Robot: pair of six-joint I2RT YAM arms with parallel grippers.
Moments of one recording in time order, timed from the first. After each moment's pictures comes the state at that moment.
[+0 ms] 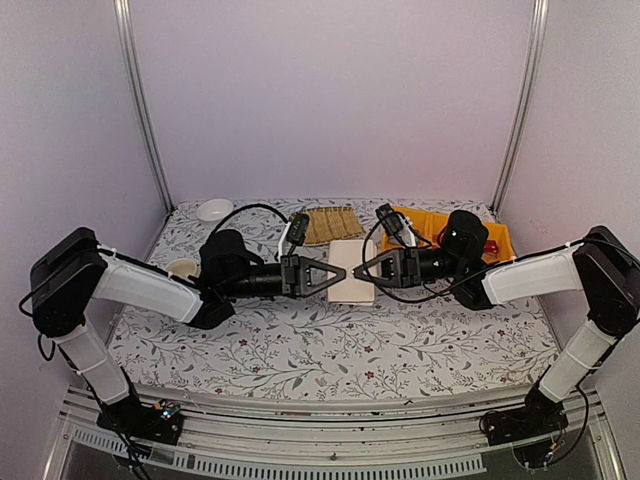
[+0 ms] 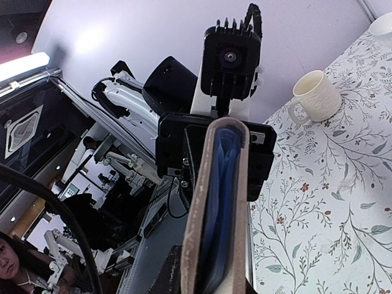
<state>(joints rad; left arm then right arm) -0.86 1.68 0.76 1.02 0.62 -0.98 0.66 1.63 0.77 0.94 -1.07 0.87</state>
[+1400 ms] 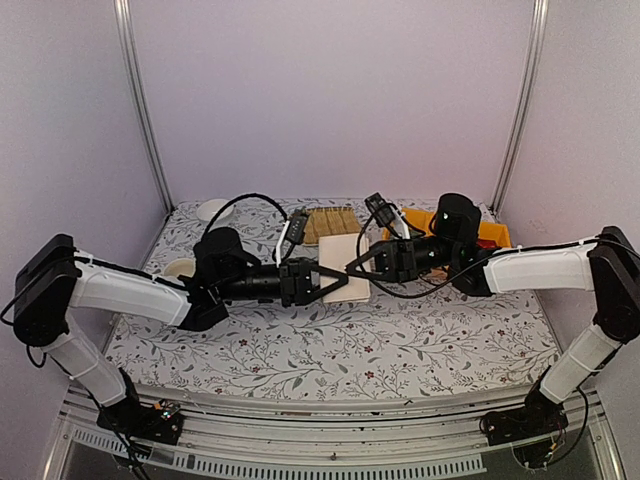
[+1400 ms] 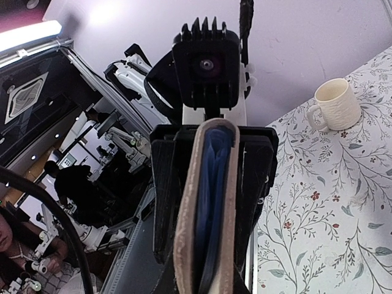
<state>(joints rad) -0.92 1.58 0.76 0.89 0.58 -0.72 0.69 1.59 0.89 0.71 -1.12 0.70</state>
